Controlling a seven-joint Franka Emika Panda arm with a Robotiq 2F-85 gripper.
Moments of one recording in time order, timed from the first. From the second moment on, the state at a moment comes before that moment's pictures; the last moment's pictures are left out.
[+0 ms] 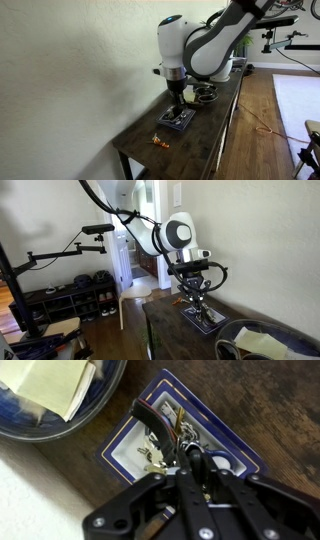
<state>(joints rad) 0.04 0.42 0.01 -2.03 -0.44 2.48 -0.37</state>
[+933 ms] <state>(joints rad) 0.04 0.47 -0.02 -2.01 -0.44 2.50 -0.37</state>
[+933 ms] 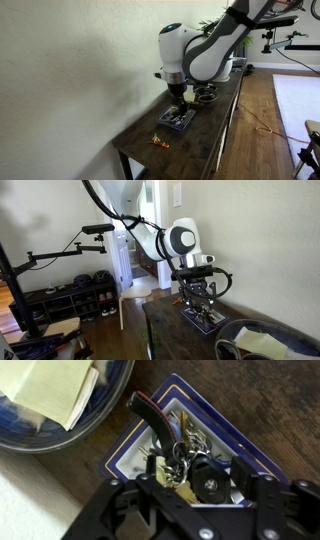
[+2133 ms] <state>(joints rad) 0.05 0.43 0.11 -2.01 -0.36 2.49 -0.39</state>
